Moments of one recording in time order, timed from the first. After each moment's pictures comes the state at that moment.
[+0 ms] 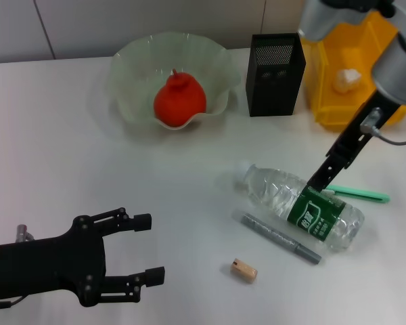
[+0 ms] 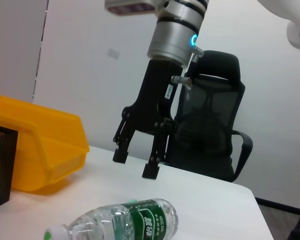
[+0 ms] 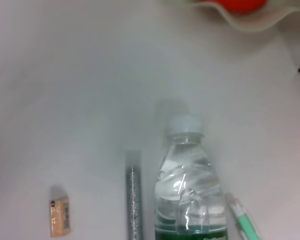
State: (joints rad) left arm -0.34 -2.03 1.12 0.60 1.64 1.72 -1.15; right arm 0.84 2.08 -1.20 -1.34 -2.78 -1.91 2.55
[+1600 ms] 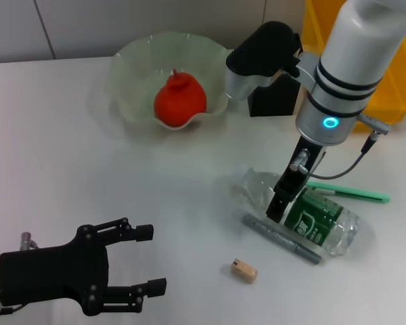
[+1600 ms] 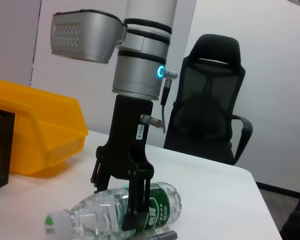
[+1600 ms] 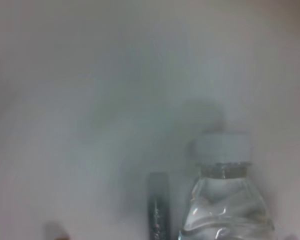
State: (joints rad) left arm -0.33 -2.03 1.12 0.60 1.69 1.70 -1.13; right arm 1.00 2.09 -1.41 -0.83 -2.72 -1.58 2.67
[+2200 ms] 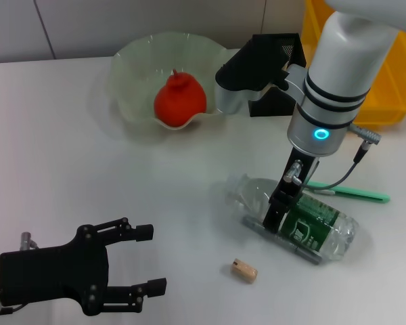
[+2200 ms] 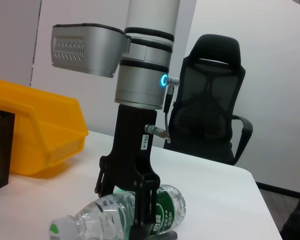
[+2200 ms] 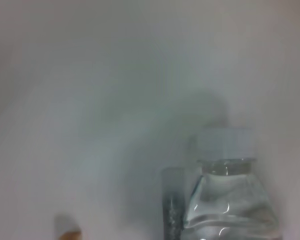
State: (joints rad) left arm -0.33 -2.03 1.12 0.60 1.69 1.70 -1.13; right arm 1.01 2.09 -1.49 -0.80 -2.67 -1.56 2.69
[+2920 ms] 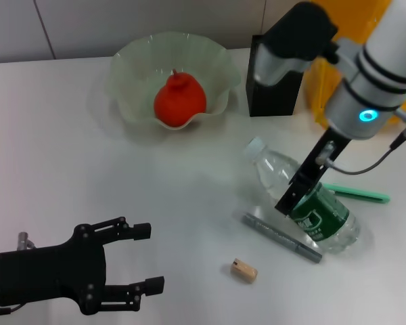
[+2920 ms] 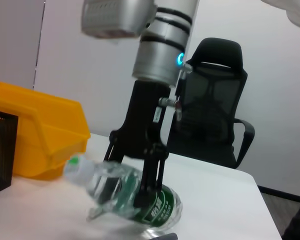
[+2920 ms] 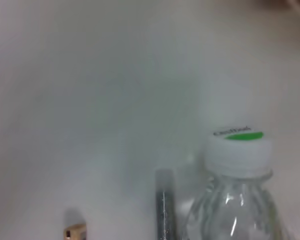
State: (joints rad) left arm -0.33 -2.03 1.10 0.60 1.69 1.71 -1.13; right arm 0.81 2.08 -1.35 -1.17 -2.67 -1.71 2.59
